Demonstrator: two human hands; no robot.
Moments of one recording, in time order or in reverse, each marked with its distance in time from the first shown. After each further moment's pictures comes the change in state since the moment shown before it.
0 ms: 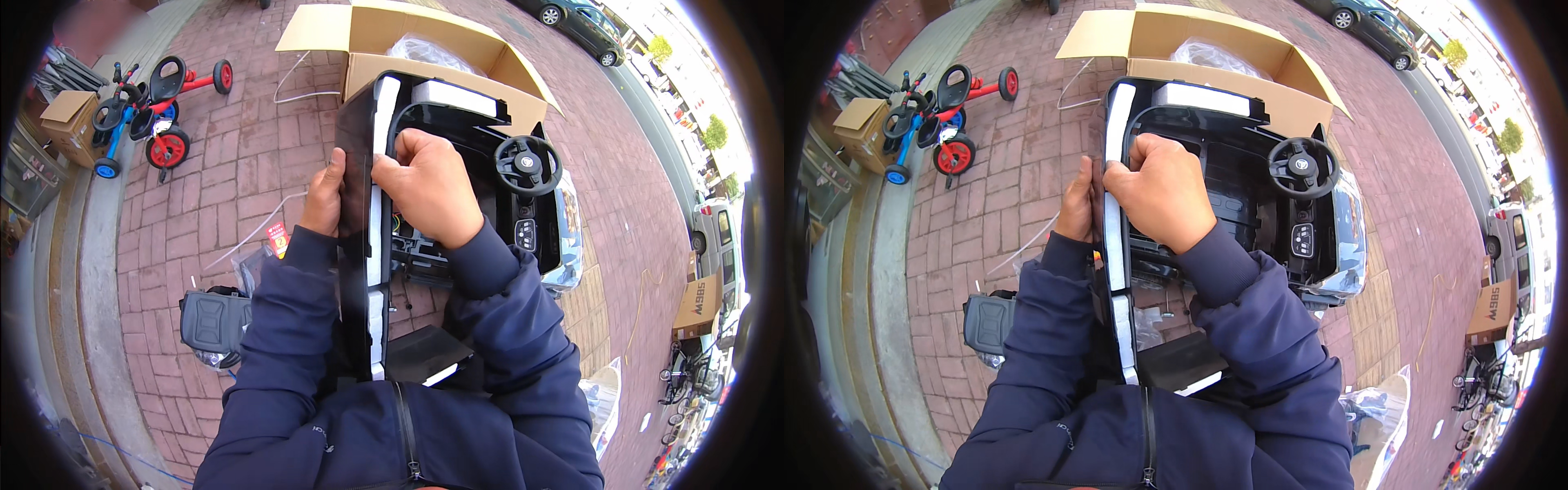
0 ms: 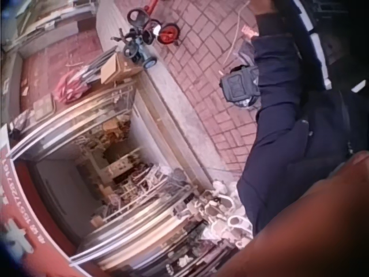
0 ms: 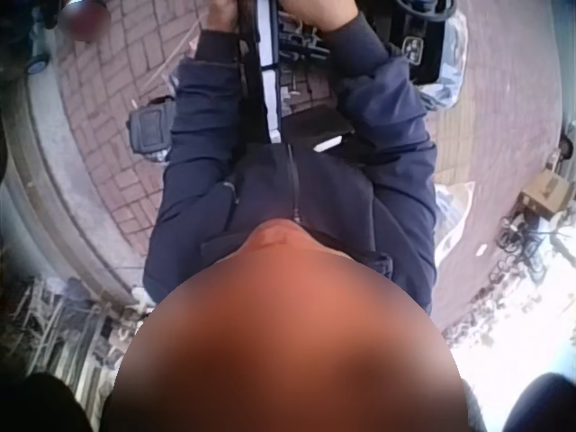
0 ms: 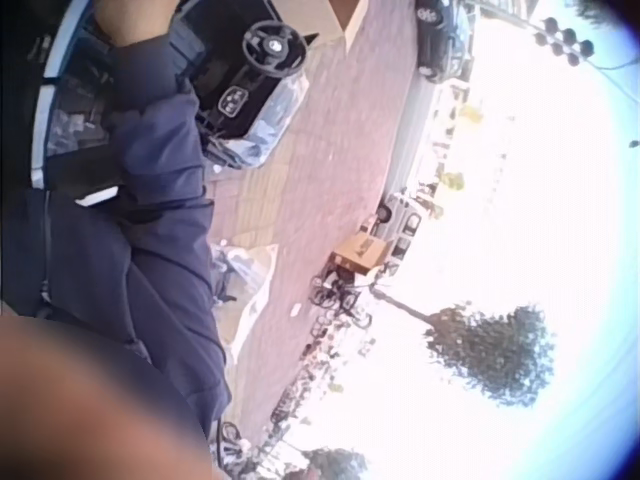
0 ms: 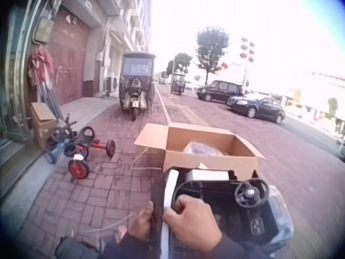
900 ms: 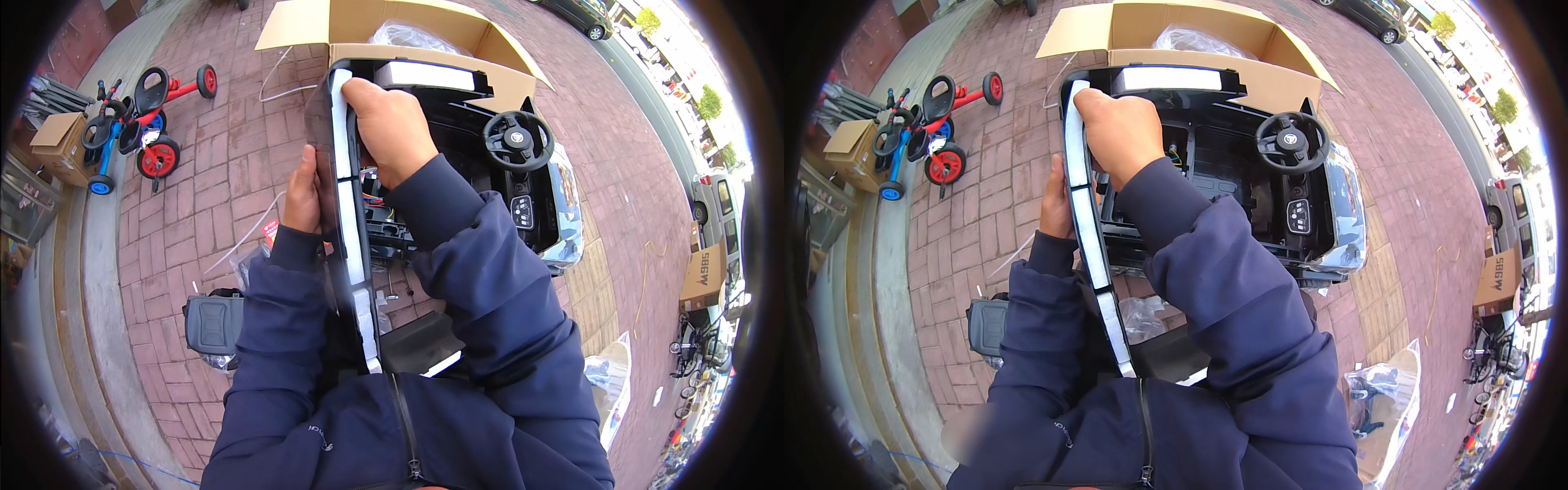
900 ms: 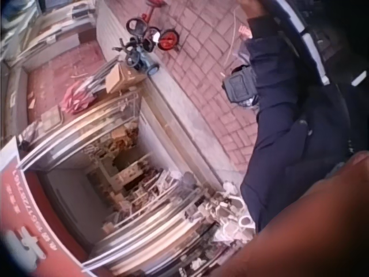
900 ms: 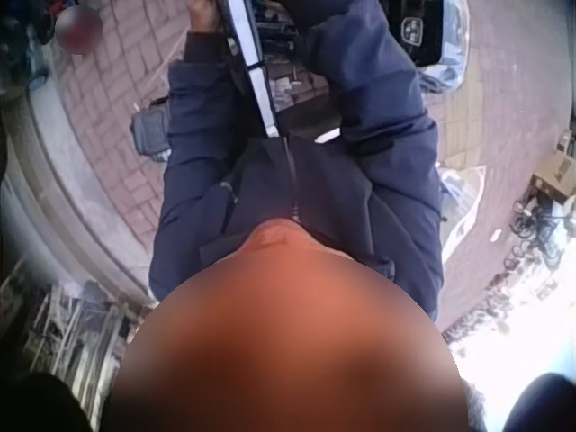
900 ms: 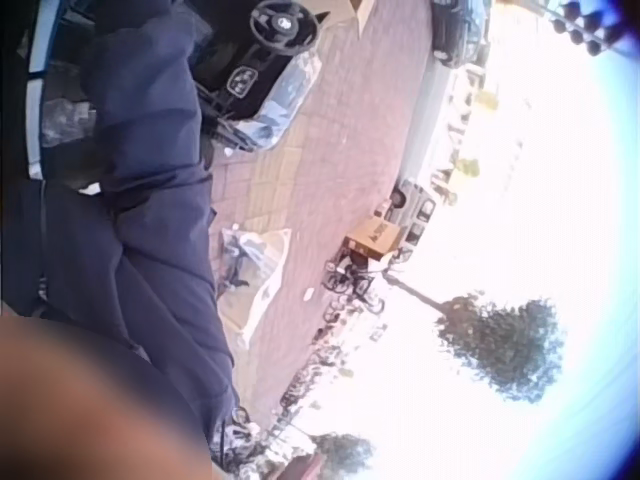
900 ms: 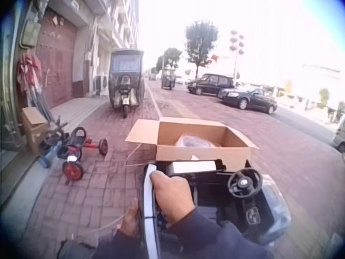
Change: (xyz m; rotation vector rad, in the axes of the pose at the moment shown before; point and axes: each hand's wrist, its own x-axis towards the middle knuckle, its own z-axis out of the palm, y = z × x) left_hand -0.012 0.009 0.011 0.077 0.164 -0.022; right_hand 0.041 -0.011 0.020 0.293 0.021 0.156
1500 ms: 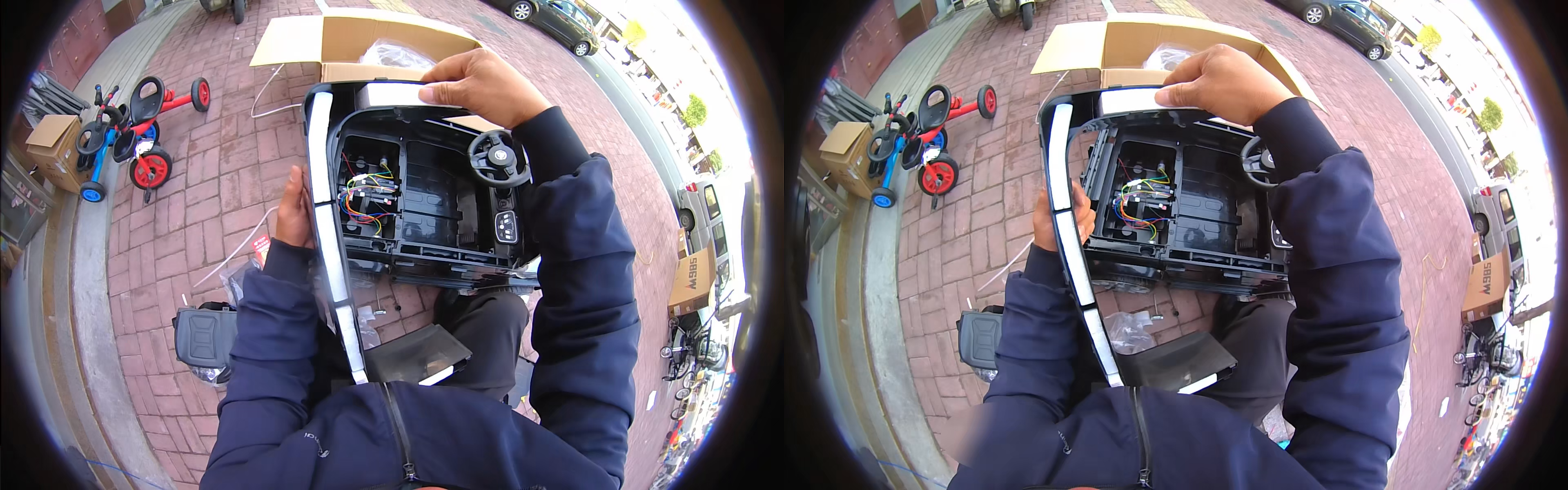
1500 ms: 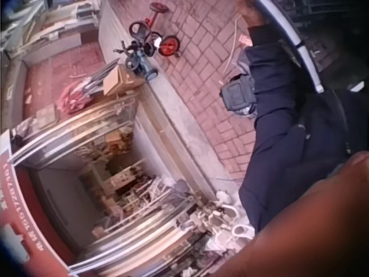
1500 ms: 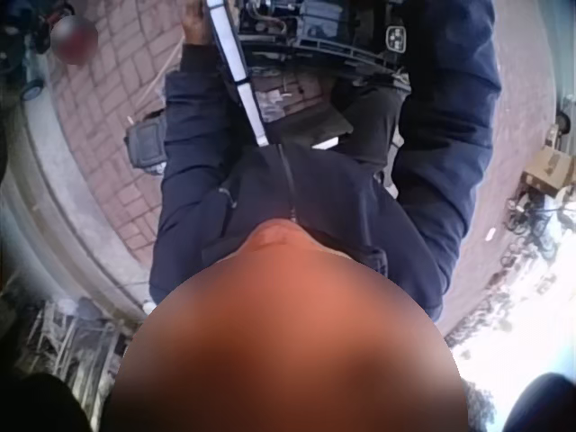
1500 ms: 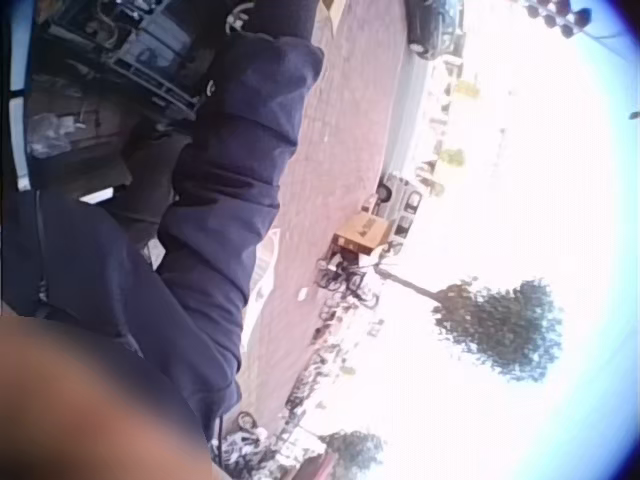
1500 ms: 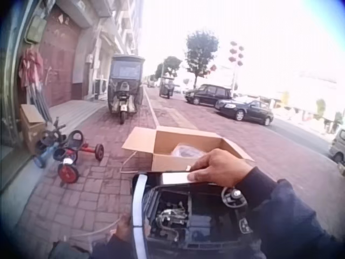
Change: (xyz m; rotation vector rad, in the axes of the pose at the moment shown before) left_hand 0.006 -0.011 -0.021 -0.280 -0.267 0.012; right_hand 0.049 -0.042 -0.147 -0.819 -0.244 -0.402
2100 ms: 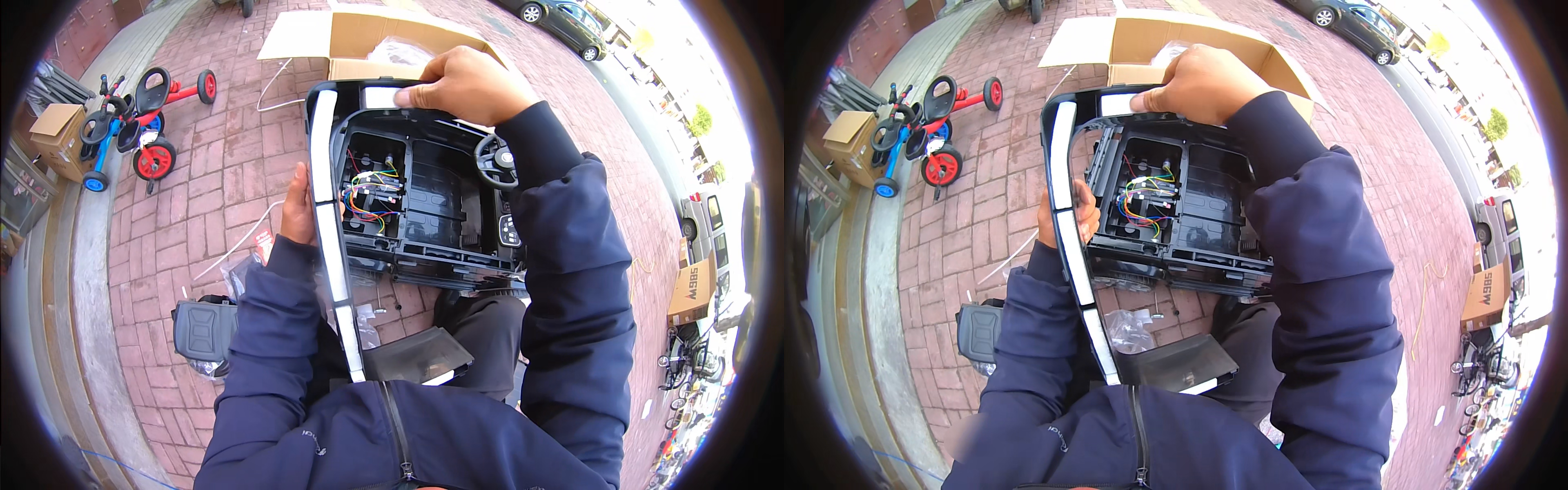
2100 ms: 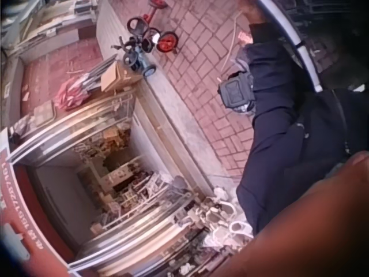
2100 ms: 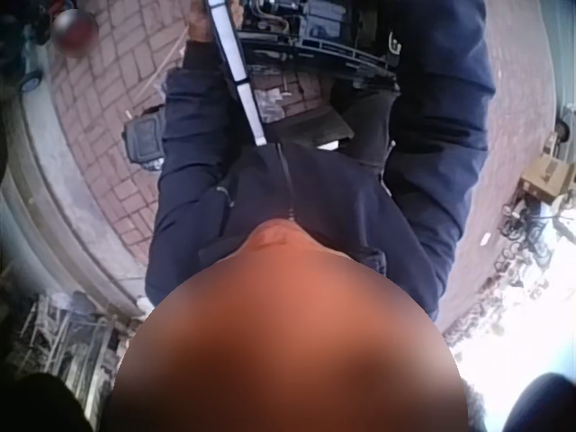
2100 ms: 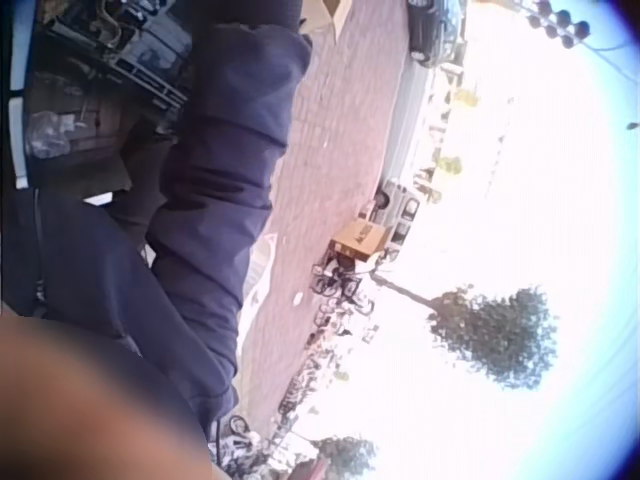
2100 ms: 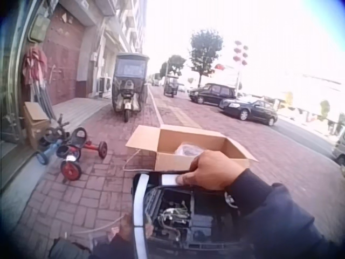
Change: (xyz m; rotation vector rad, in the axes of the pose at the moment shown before) left_hand -0.004 -0.004 -0.013 -0.071 -0.084 -0.026; right_hand 0.010 -0.043 0.010 -0.297 -0.046 0.062
